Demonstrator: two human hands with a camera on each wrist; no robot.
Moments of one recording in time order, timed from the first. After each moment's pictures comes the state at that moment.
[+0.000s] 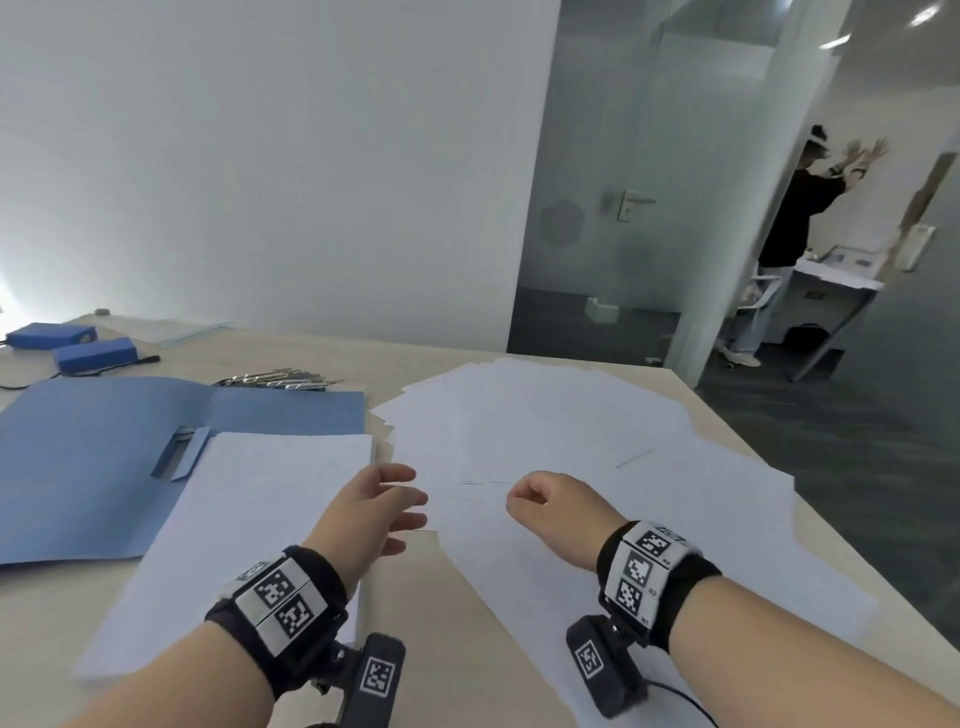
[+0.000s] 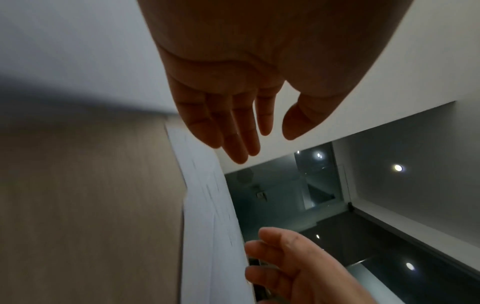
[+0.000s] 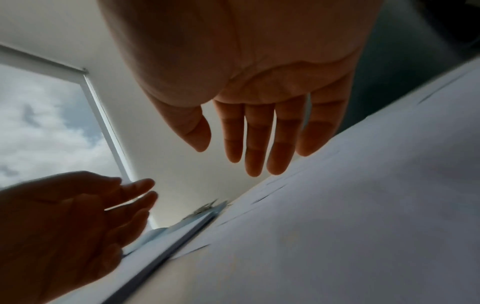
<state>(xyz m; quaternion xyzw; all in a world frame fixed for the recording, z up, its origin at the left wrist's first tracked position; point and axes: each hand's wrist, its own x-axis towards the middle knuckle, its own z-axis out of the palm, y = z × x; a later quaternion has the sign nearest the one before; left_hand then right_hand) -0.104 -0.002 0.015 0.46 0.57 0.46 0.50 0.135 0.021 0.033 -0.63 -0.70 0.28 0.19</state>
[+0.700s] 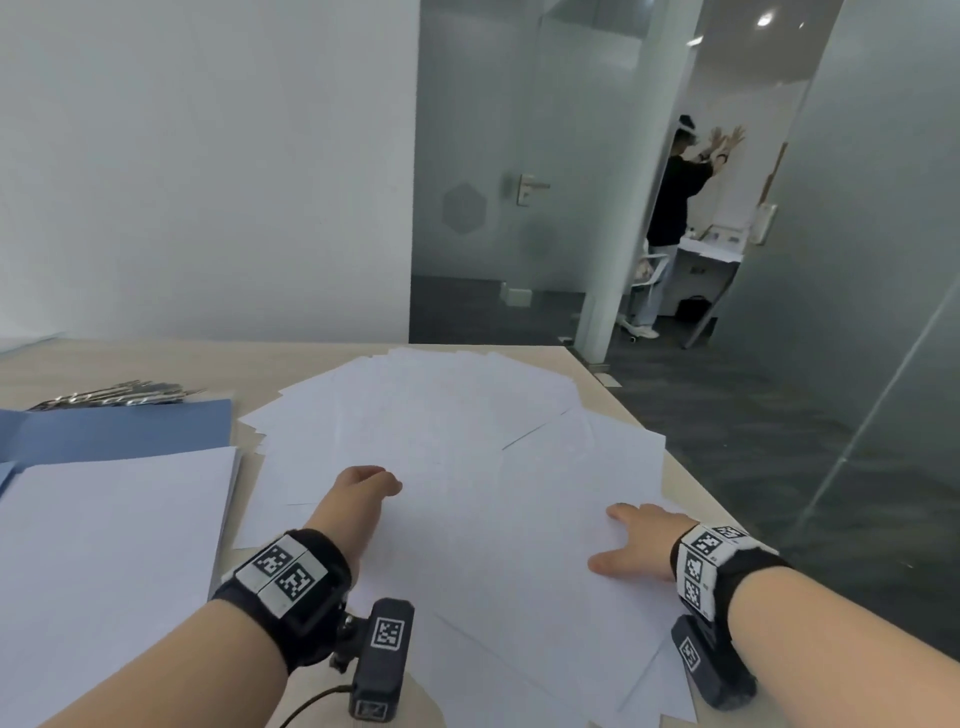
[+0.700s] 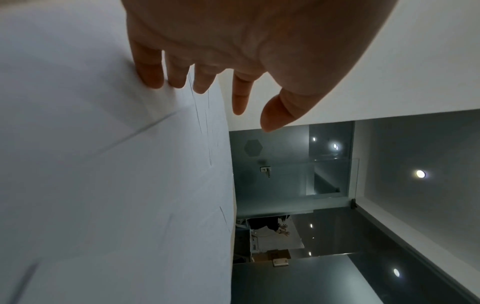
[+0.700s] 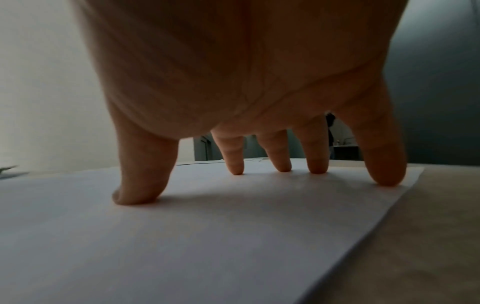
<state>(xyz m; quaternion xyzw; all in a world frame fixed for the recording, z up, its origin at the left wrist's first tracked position) 0.019 0.036 0.005 0.43 0.60 0.42 0.54 0.351 -0.009 0.005 -0.81 -0.56 0.17 -0.11</state>
